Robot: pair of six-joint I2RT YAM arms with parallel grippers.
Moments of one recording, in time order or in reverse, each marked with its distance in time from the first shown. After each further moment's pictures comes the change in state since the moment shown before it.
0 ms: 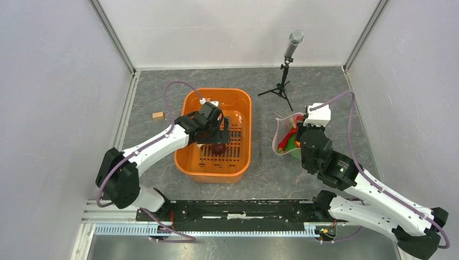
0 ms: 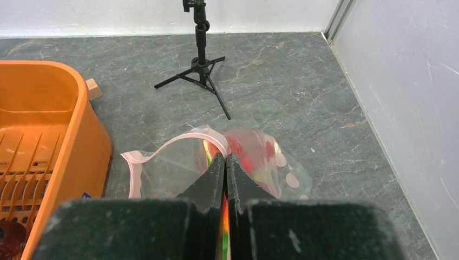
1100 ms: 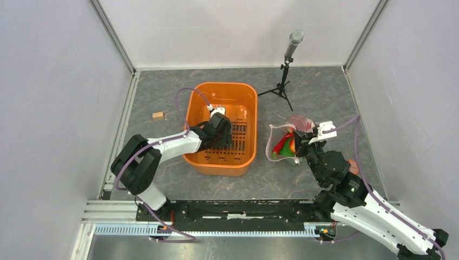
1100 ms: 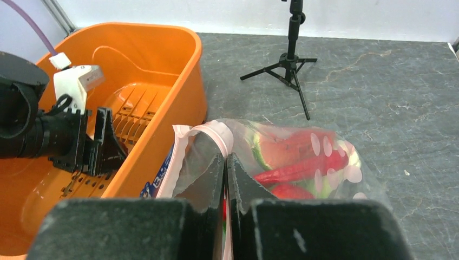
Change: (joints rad) left arm -0.044 0.179 -0.161 0.388 -0.150 0.015; right arm -0.017 -0.334 -0.290 0.157 -0.394 -0.017
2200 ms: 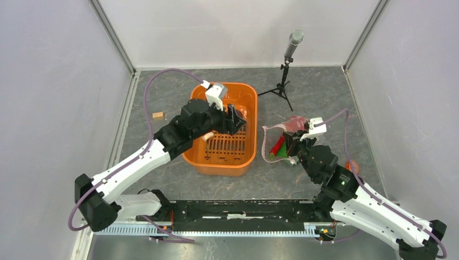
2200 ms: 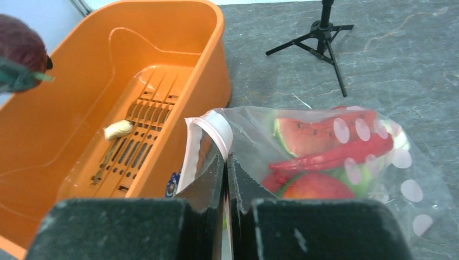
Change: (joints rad) left arm -0.047 -0.420 0.160 0.008 0.246 0.191; right arm -0.001 0.144 0.031 -0.006 -0.043 0.142
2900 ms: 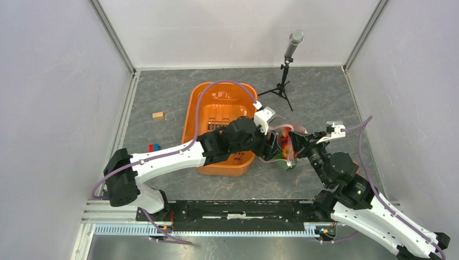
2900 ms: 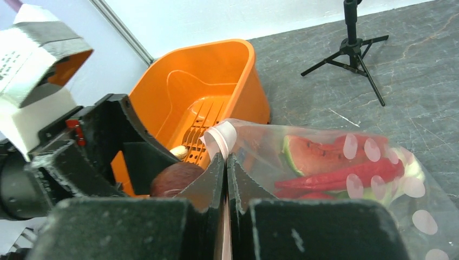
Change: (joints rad) left arm -0.349 0.265 0.106 0.094 0.010 -0.001; right arm 0.000 -0.164 0.026 -0.037 -0.063 0.155
